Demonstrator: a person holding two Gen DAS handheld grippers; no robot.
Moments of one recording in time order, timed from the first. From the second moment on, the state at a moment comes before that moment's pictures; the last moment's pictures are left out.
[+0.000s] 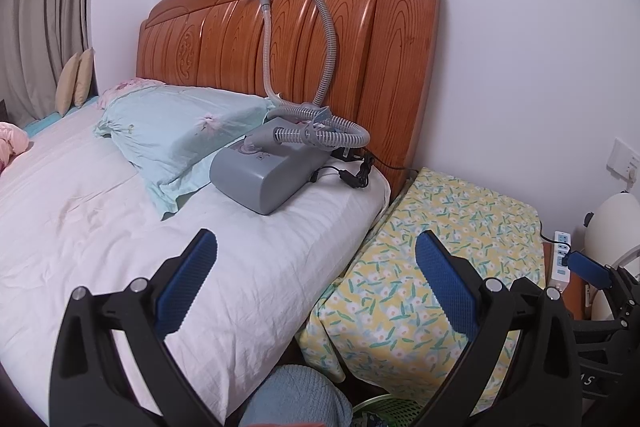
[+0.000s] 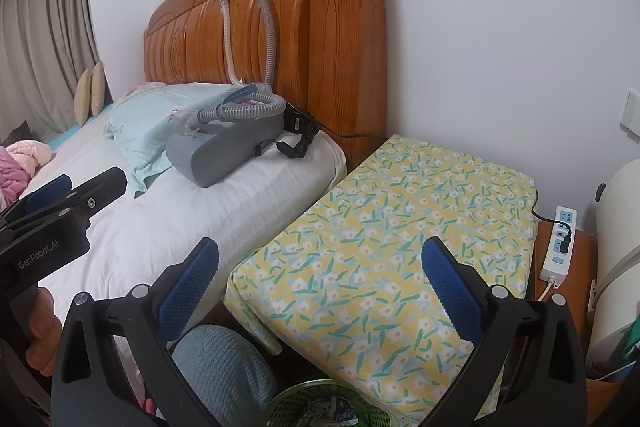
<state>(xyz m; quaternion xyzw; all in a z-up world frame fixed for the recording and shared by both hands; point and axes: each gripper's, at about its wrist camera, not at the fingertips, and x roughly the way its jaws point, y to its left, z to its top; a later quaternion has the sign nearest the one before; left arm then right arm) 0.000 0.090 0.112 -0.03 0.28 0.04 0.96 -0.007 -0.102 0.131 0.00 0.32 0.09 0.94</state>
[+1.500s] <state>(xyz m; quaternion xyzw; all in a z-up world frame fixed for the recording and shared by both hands) -0.001 0.093 0.107 -0.03 0.29 0.05 0.96 -0.006 -0.102 0.129 0.00 0.33 0.09 0.94</state>
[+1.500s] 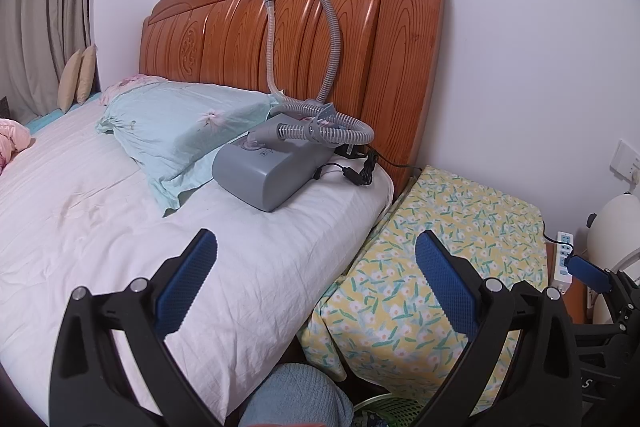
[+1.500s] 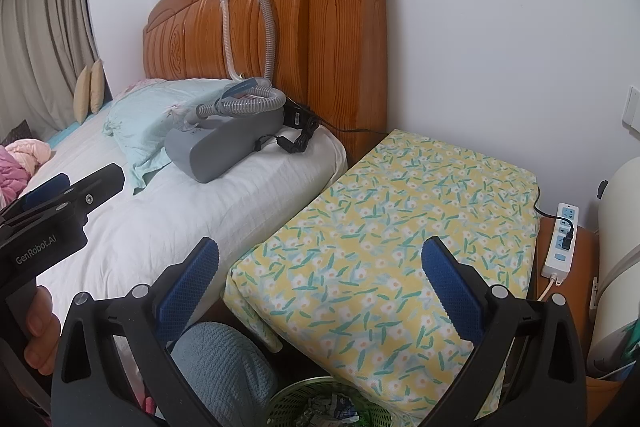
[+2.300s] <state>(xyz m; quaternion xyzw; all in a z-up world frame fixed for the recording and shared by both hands) -0.007 0.090 0.105 -0.03 0.28 0.06 0.96 -0.007 -0.102 0.128 0.00 0.33 0.09 0.94</state>
